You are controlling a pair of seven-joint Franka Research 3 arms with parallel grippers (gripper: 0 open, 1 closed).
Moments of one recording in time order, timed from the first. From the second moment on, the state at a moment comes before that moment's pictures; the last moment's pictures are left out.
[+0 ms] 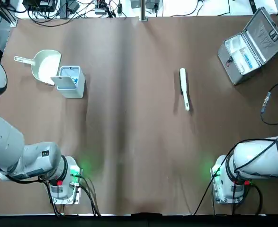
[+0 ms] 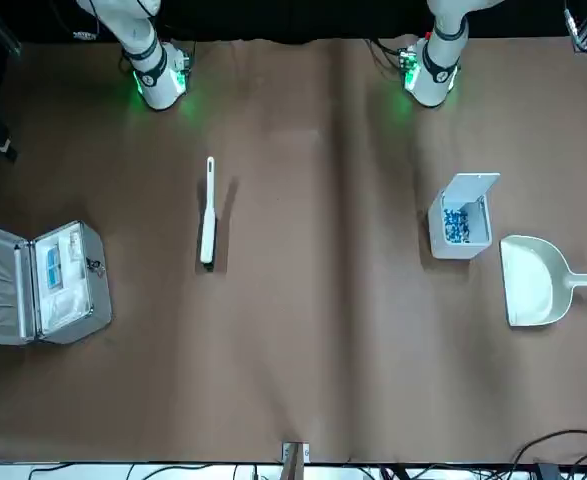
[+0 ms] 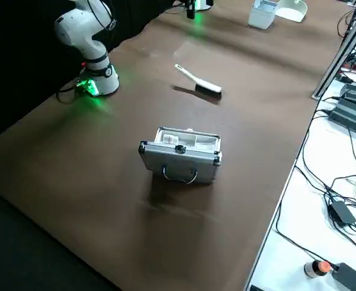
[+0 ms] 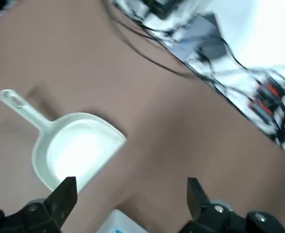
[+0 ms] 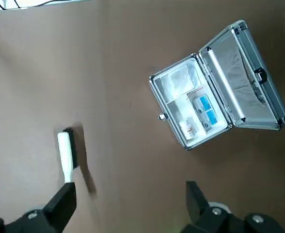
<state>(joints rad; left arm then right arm) 0.16 0.15 0.10 -1.60 -0.10 2.05 -0.37 -0.10 -0.02 0.05 -1.41 0.00 1.46 0.06</state>
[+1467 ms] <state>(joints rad) 0.01 0.03 -0.07 -1.60 0.00 1.70 0.06 -0.11 0.03 0.06 -1.46 0.00 1.52 0.06</state>
